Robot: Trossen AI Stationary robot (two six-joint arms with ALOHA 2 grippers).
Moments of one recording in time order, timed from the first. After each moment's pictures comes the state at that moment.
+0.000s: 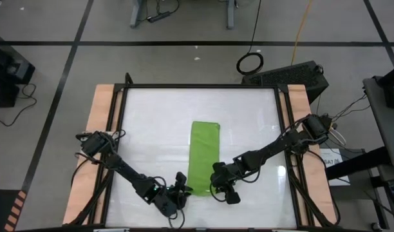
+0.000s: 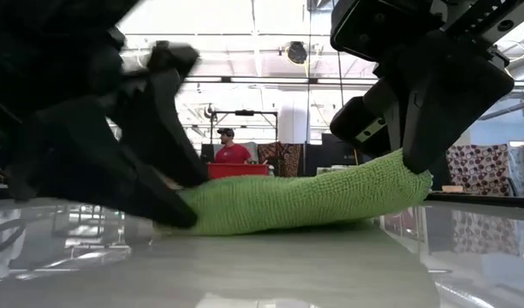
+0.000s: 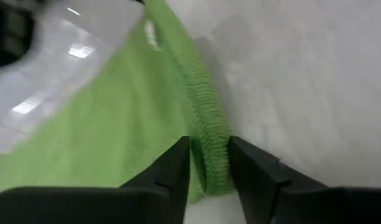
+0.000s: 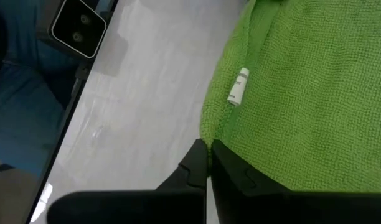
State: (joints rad) left arm -0.68 2.02 1.03 0.06 -0.58 0.11; right arm 0.40 1.79 0.99 -0.09 -0.24 0.29
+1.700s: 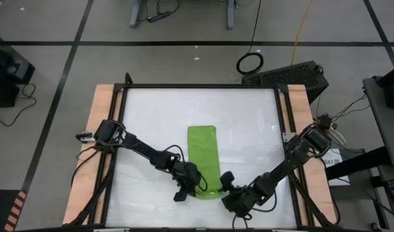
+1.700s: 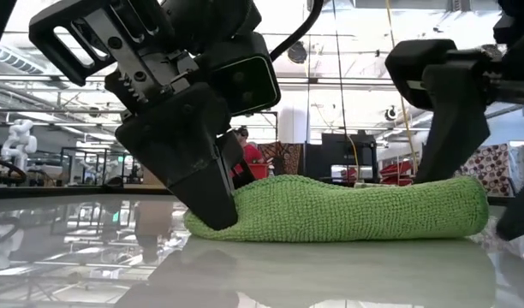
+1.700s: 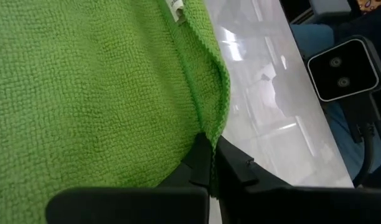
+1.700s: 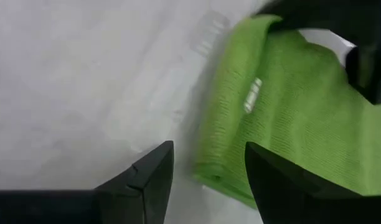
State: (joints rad) left arm -0.31 2.03 1.03 0.18 0.44 -0.33; right arm 0.72 1.87 1.00 -0.11 0.46 0.03
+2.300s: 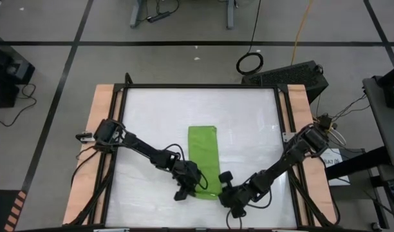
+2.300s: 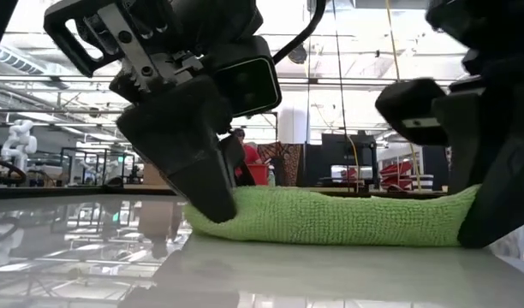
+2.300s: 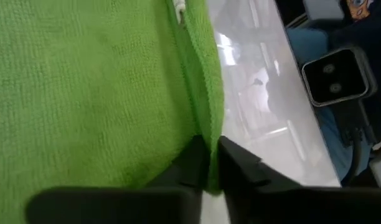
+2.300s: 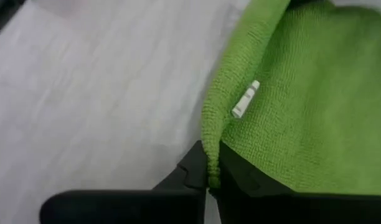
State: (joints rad) left arm -0.31 2.01 1.03 0.19 0.47 -0.37; right arm 0.67 1.90 1.00 -0.08 0.28 0.23
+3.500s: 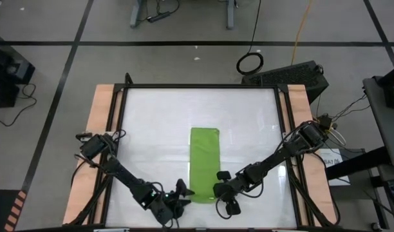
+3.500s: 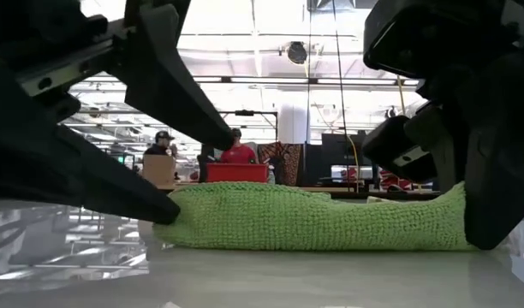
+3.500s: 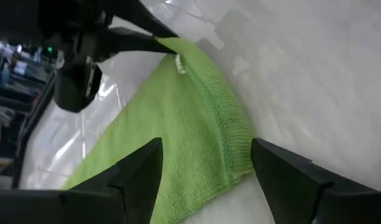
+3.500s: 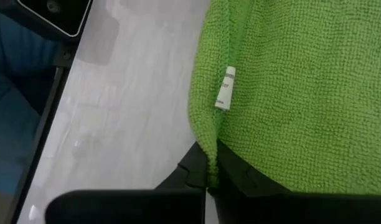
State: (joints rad) left arm -0.75 2.03 1.07 0.16 -0.67 0.33; right arm 0.55 1.89 0.99 -0.02 -0.06 0.45
